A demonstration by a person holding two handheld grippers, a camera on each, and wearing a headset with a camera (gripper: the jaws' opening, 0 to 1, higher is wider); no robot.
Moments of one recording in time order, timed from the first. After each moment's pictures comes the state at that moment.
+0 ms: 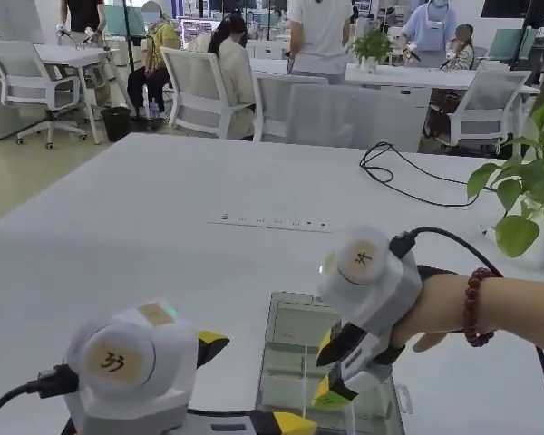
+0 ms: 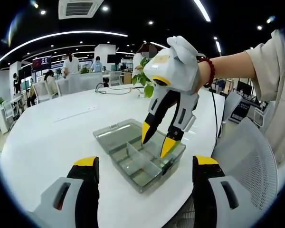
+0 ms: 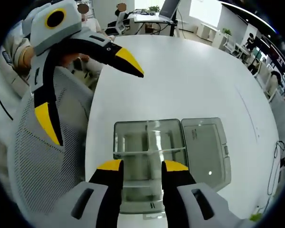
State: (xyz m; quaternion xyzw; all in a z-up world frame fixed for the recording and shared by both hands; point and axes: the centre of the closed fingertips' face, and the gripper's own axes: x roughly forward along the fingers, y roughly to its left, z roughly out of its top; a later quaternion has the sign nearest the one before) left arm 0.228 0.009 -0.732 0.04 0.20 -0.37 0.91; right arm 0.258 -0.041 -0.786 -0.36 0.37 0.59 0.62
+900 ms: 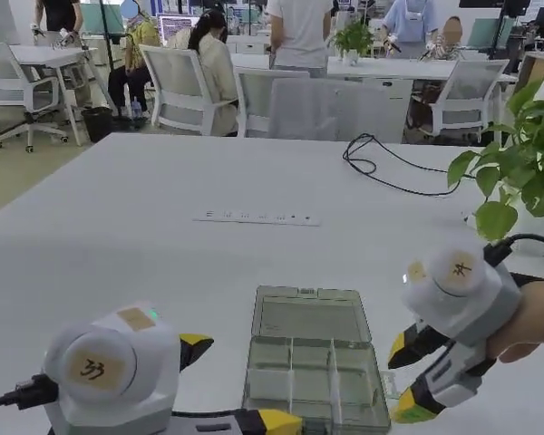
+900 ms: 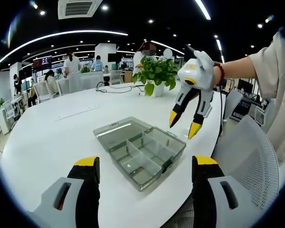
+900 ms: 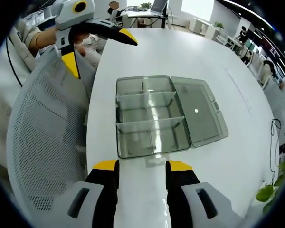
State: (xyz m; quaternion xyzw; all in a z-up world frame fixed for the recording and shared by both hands) left arm 0.227 0.008 -0.737 0.05 0.21 -0.36 0.91; right arm 0.251 -0.143 -0.798 -0.36 0.39 0.56 0.63
